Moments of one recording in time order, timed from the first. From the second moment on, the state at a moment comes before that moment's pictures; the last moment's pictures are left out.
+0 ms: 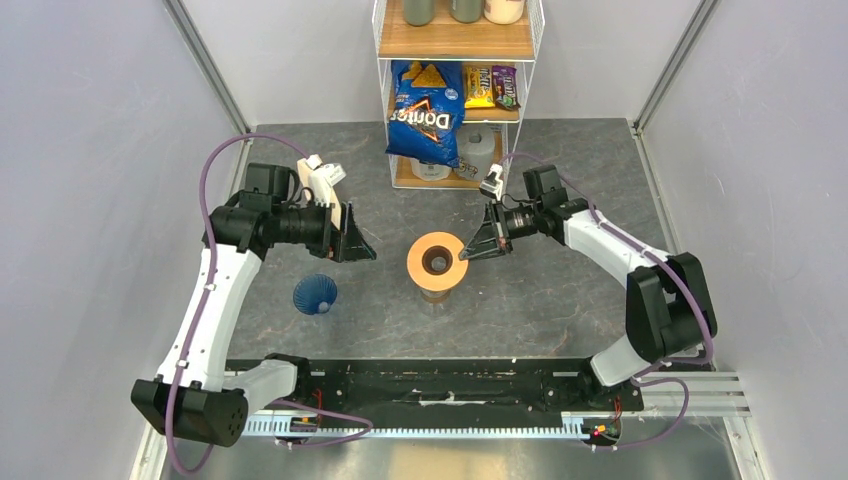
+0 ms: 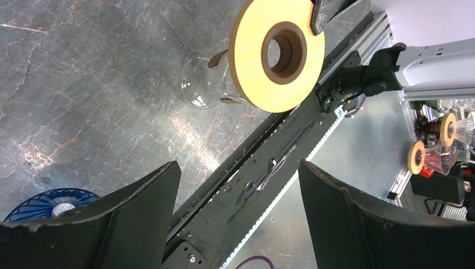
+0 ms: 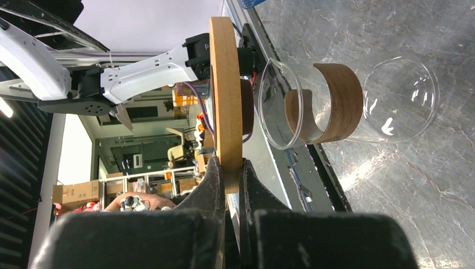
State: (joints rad) left arm -0.15 1.12 1.26 -1.07 0.76 0.00; right arm 0.33 1.55 1.03 -0.34 -1.22 0.51
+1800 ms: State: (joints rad) left arm -0.15 1.14 1.25 -1.07 0.77 0.00; right arm 0.37 1.72 1.15 -0.60 -1.12 0.29
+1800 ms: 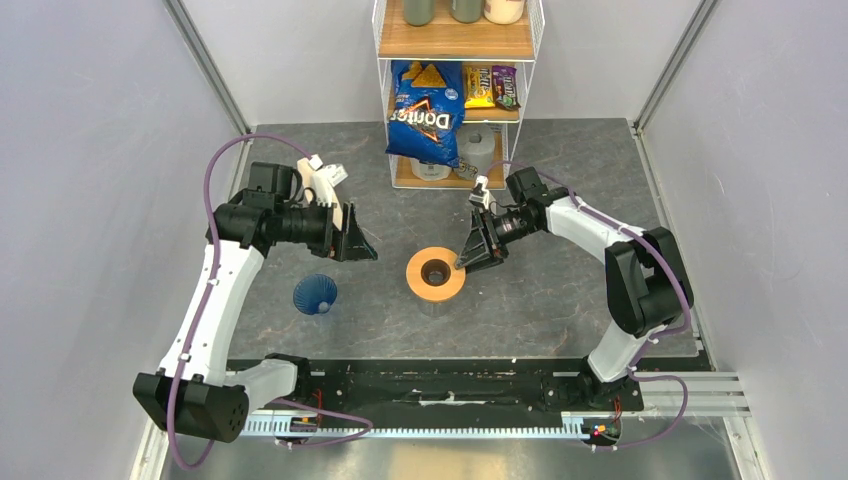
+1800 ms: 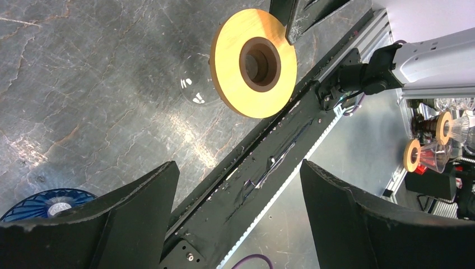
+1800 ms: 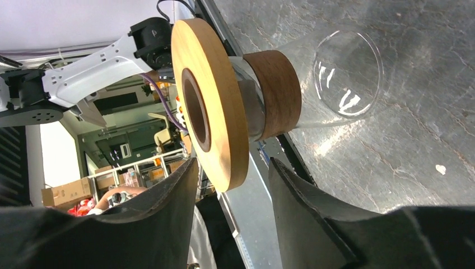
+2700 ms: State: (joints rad) left arm -0.15 1.15 1.23 -1.07 0.77 0.00; right arm 0.42 1.66 1.20 -0.75 -1.04 0.18
